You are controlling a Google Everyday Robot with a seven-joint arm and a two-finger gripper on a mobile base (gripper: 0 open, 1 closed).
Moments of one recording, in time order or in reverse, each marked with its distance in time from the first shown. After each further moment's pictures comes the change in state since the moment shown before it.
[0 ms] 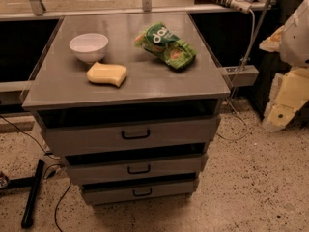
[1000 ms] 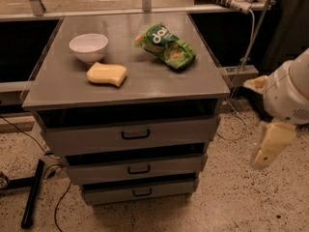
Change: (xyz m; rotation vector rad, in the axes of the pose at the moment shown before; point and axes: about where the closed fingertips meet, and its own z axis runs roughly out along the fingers) arm 0.017 0.034 0.078 -0.013 -0.055 -0.081
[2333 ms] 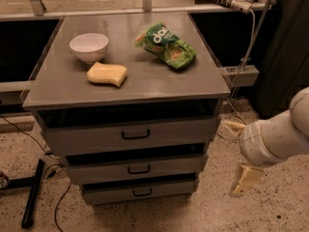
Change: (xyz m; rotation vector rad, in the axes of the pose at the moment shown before) arm 0.026 0.033 0.133 -0.003 -0.156 -0.111
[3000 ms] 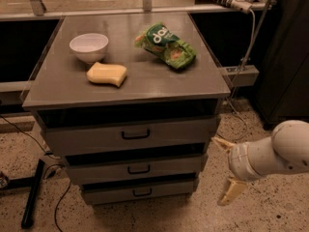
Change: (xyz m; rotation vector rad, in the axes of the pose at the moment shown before) arm 0.024 0.015 0.091 -0.007 -0.108 -0.009
